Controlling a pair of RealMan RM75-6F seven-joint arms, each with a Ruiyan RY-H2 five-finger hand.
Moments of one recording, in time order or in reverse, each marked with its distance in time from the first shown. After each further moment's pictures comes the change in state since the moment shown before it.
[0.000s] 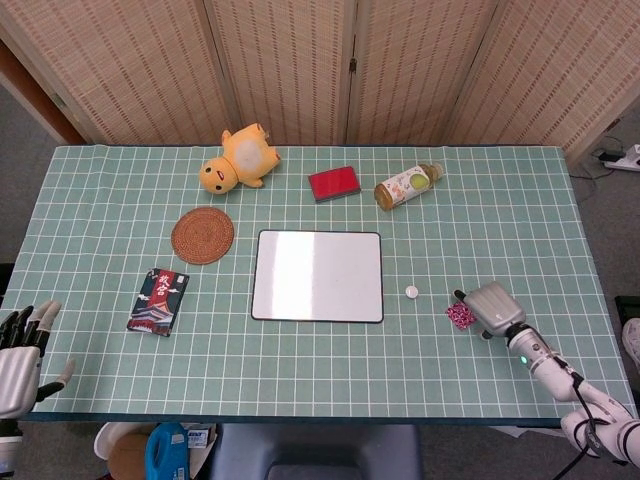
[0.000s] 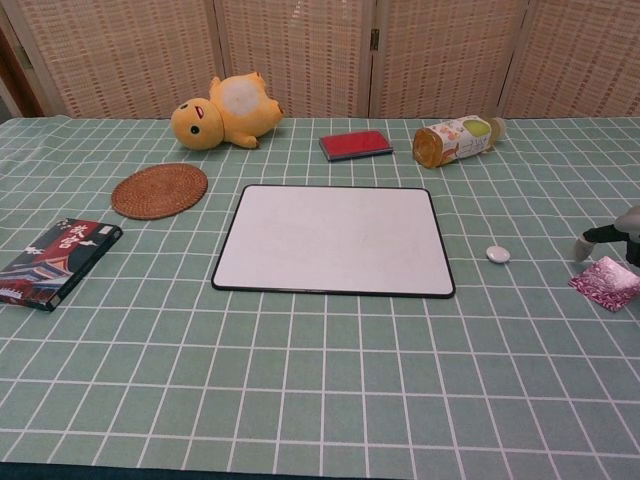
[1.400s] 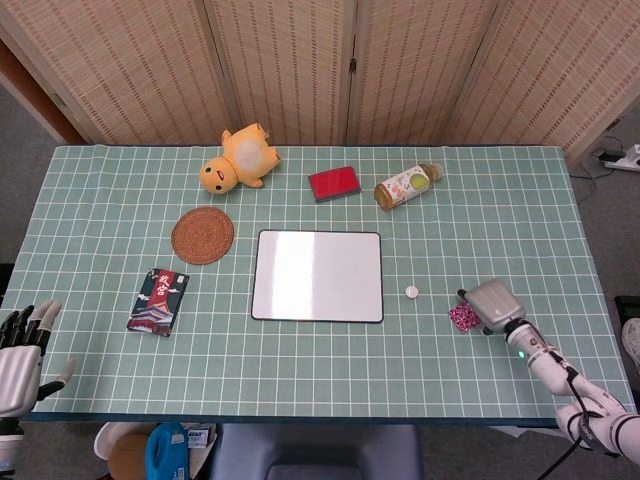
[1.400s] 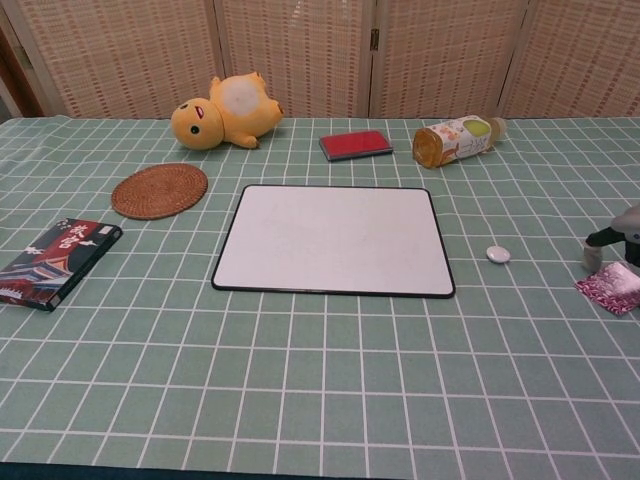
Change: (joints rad) left arm -0.001 -0.003 -0.005 0.005 -0.006 -0.008 0.008; right arm 0.026 -0.024 -0.009 0.035 0.057 -0.030 -0.016
